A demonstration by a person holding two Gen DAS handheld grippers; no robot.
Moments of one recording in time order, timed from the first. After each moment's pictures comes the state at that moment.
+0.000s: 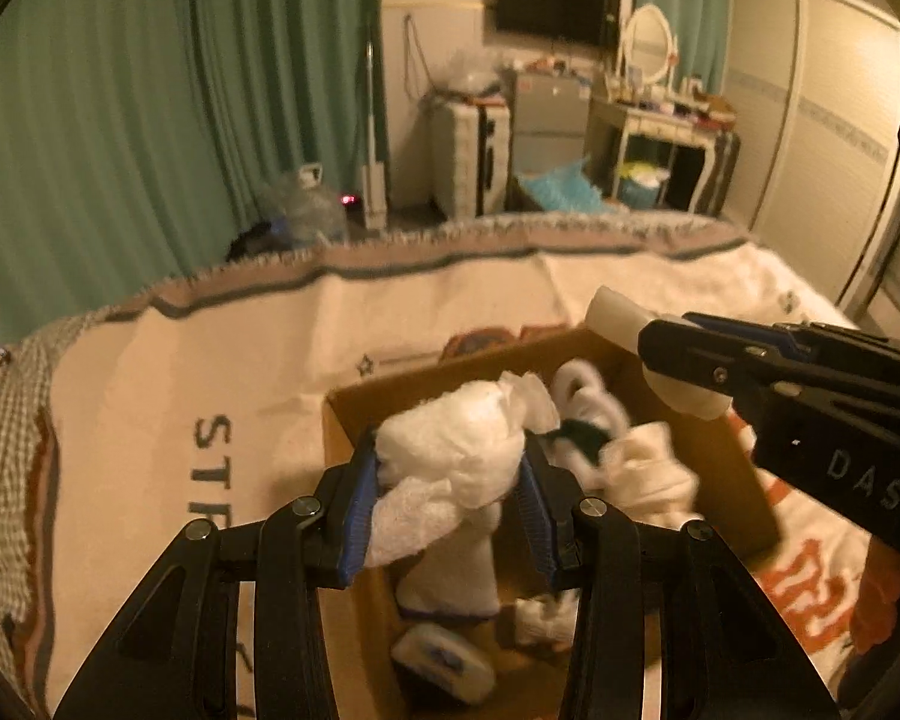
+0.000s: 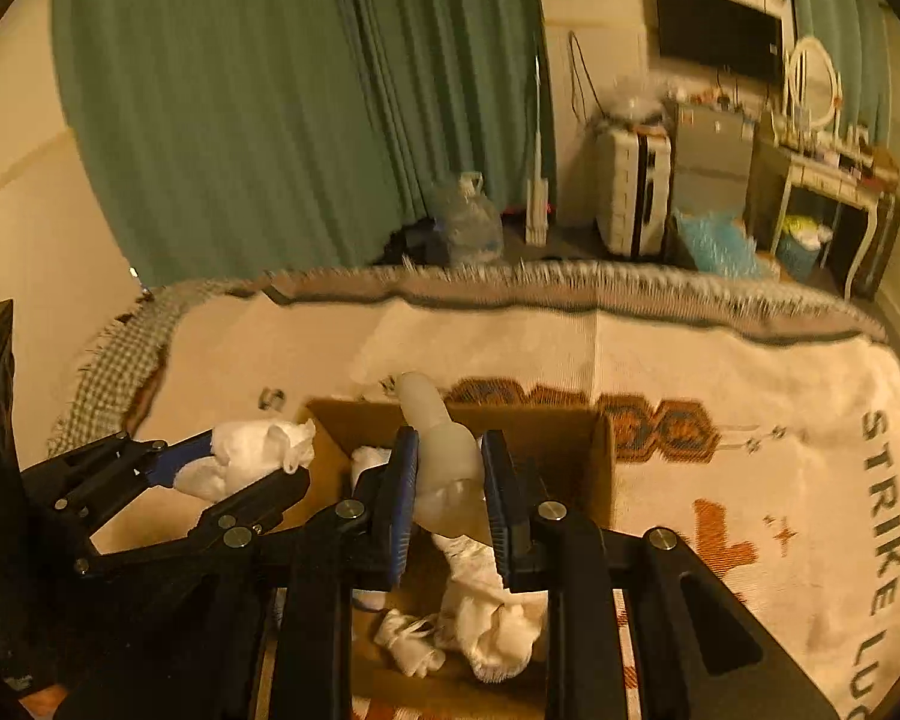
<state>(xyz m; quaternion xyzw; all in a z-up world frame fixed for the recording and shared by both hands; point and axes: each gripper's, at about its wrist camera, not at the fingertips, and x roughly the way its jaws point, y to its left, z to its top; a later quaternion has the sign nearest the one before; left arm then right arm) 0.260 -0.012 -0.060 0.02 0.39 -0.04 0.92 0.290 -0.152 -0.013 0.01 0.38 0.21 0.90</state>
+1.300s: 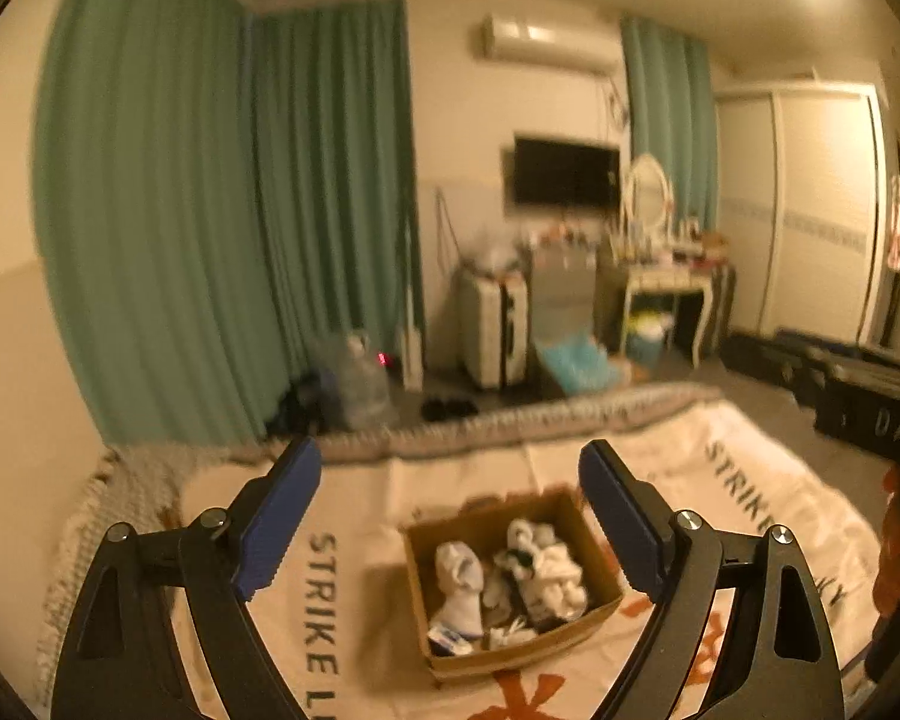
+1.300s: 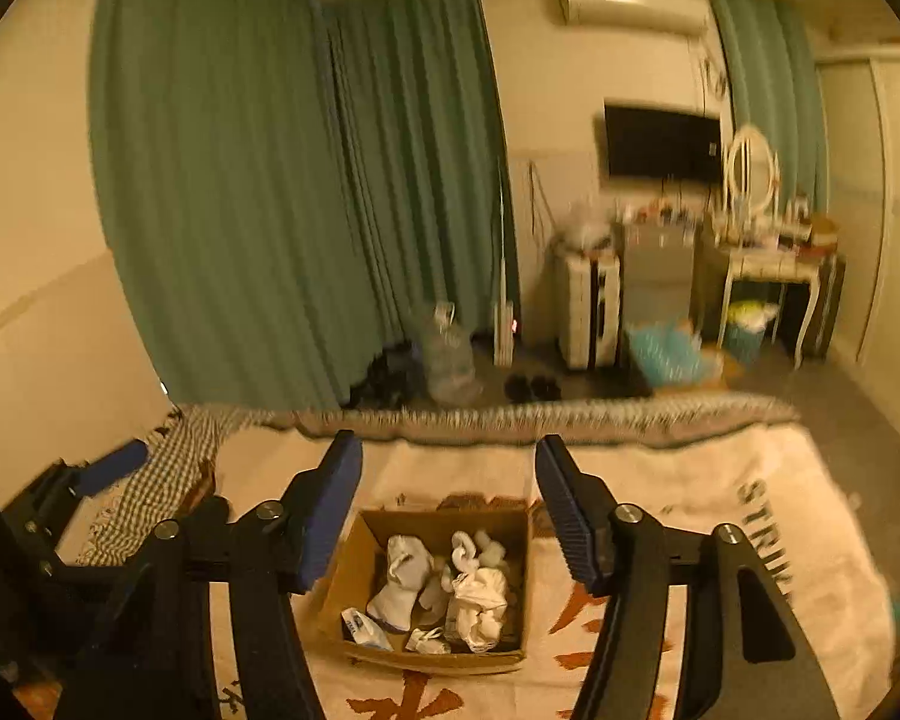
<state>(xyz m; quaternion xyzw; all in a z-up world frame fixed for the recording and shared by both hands) 0.066 -0.017 0.176 0.01 0.18 0.00 0.98 0.140 -0.215 0.191 0.03 0.23 0.17 0.96</state>
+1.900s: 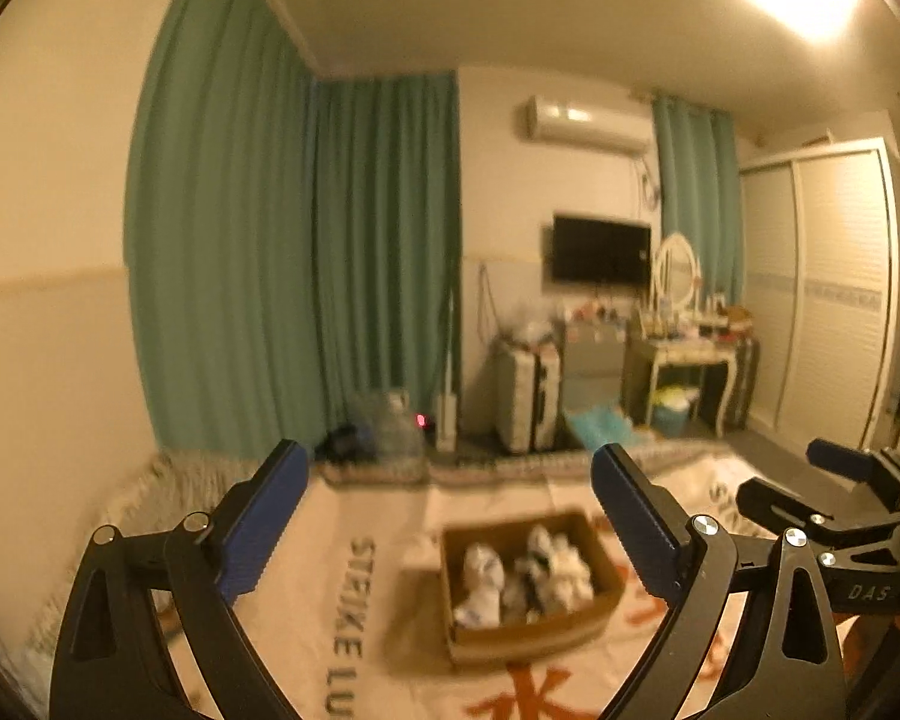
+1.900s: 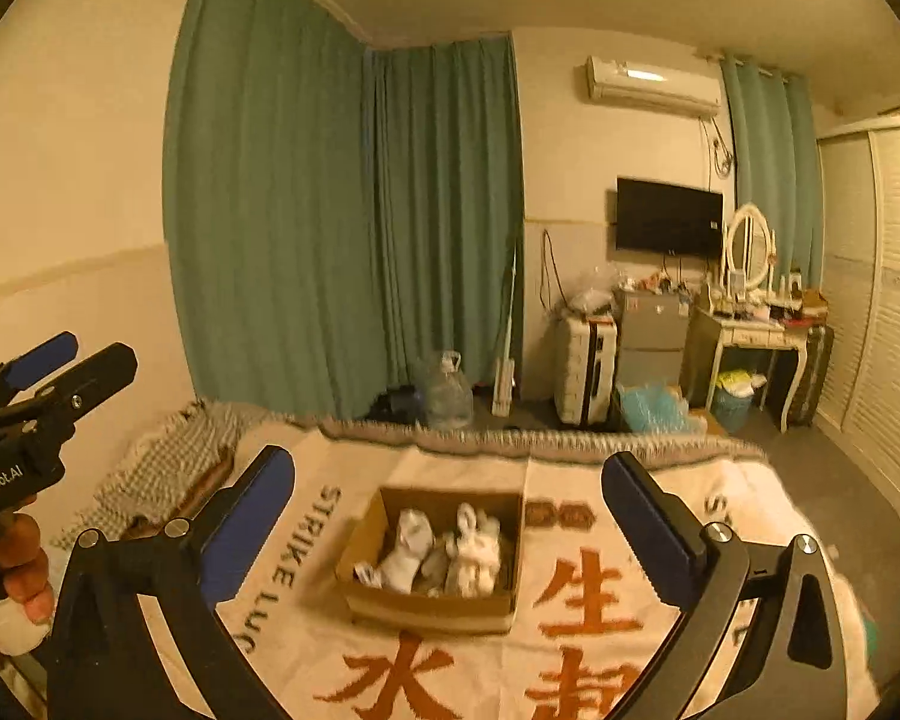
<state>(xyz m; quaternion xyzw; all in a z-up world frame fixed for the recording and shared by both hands) -0.026 0.003 0.137 -0.01 0.11 0.04 0.99 0.007 -0.217 0.159 0.00 0.17 0.18 0.97</state>
